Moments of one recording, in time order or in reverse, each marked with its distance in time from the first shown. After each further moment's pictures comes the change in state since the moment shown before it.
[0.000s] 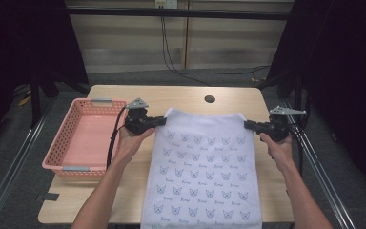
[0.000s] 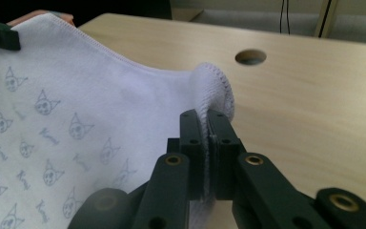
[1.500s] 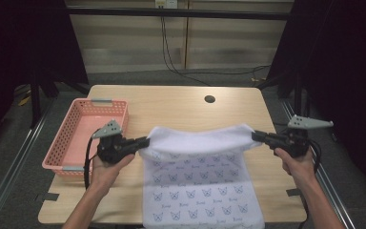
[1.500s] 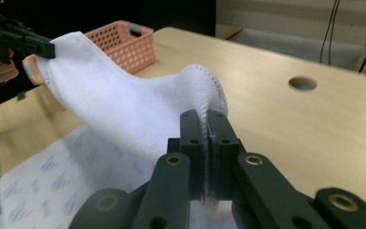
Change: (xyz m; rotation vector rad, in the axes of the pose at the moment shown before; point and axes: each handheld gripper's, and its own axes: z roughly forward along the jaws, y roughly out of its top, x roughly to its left) left arm -0.063 -0.050 -0.096 -0.038 -0.030 -0.015; right arm 0.061 0.002 -0.083 -0.037 0.148 -0.100
